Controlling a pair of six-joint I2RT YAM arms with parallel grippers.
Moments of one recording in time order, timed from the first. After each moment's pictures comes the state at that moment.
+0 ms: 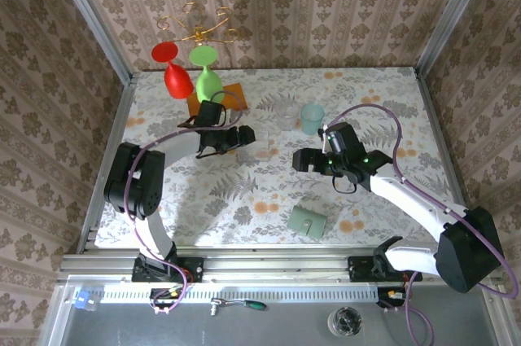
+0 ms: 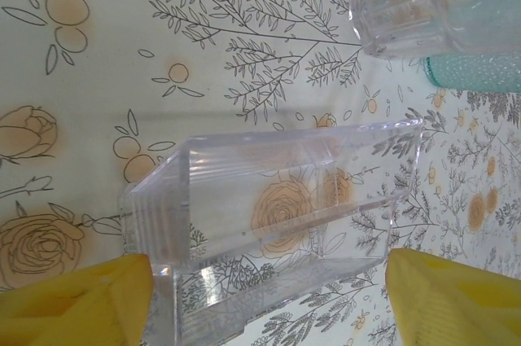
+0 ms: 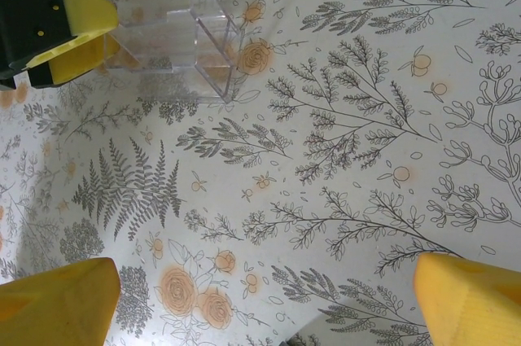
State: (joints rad) left arm -0.41 1.79 1.10 -0.23 0.46 -0.56; right arm 0.49 1.23 0.83 -0.44 -0.17 0.57
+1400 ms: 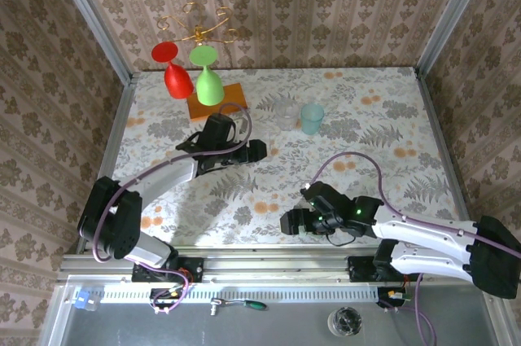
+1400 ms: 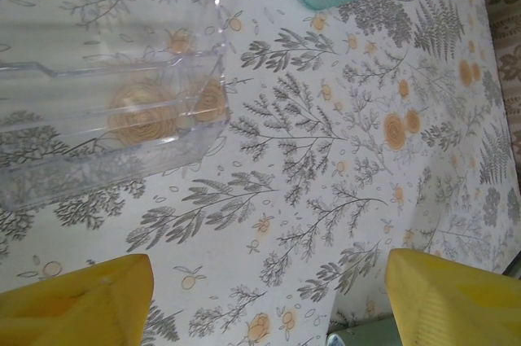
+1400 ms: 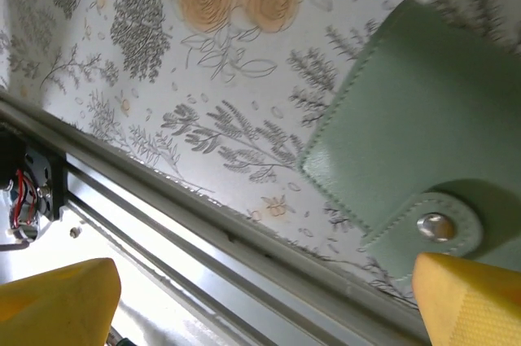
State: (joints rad) left arm -0.60 1.47 0.91 -0.21 0.37 -0.59; right arm 0.98 1.04 0.51 -0.41 -0.19 0.94
